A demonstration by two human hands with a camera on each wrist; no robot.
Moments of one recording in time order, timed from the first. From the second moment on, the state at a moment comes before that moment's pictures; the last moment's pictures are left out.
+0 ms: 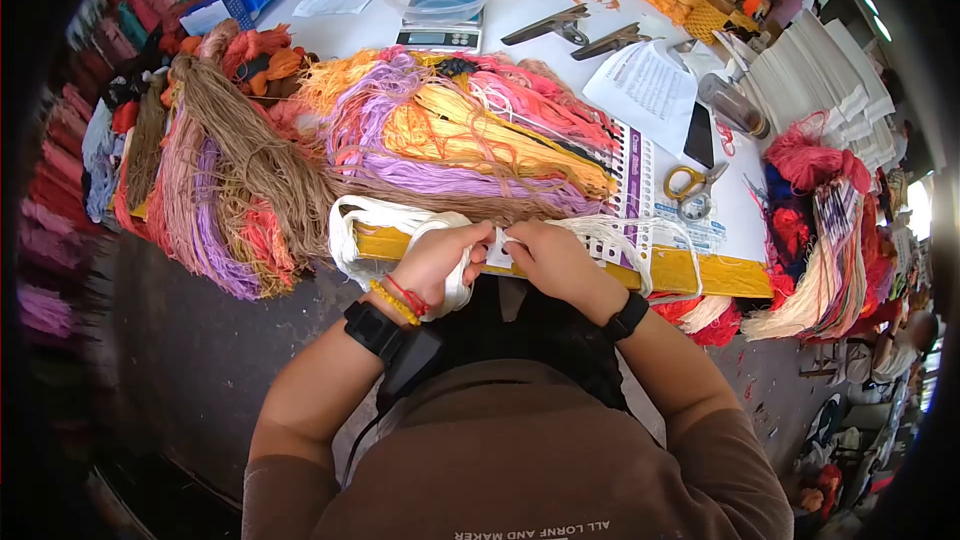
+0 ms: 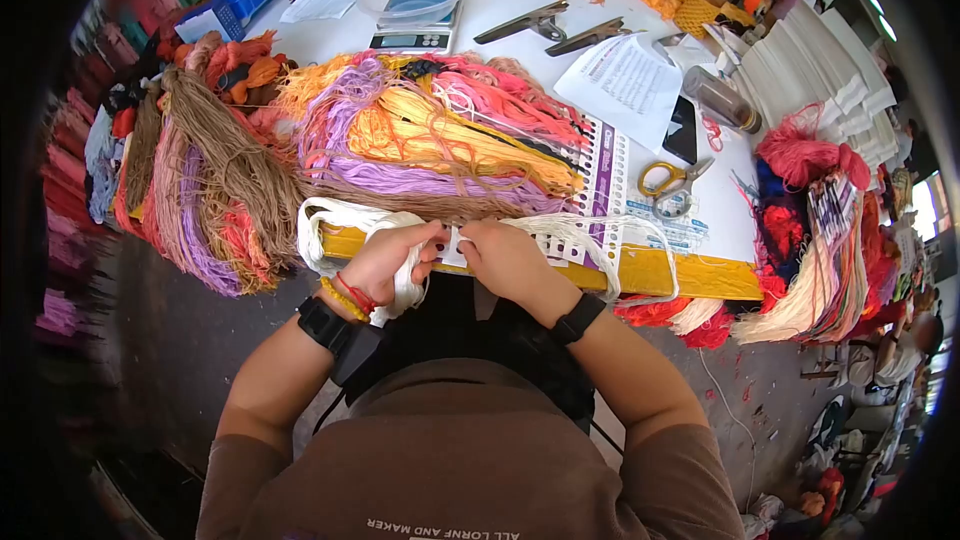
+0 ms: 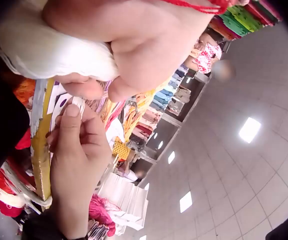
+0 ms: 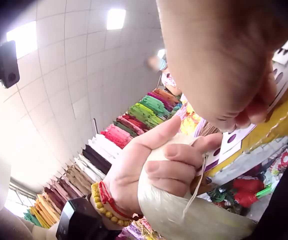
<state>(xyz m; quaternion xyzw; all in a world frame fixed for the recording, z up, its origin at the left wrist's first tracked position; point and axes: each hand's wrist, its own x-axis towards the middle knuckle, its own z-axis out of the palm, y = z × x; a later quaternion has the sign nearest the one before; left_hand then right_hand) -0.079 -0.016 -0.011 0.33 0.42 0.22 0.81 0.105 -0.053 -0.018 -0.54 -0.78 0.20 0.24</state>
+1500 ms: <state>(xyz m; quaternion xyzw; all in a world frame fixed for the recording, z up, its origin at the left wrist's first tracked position) -0.142 0.004 -0.033 0.46 0.54 0.29 0.64 0.121 -0.039 0.002 -0.61 -0.75 0.23 0.01</state>
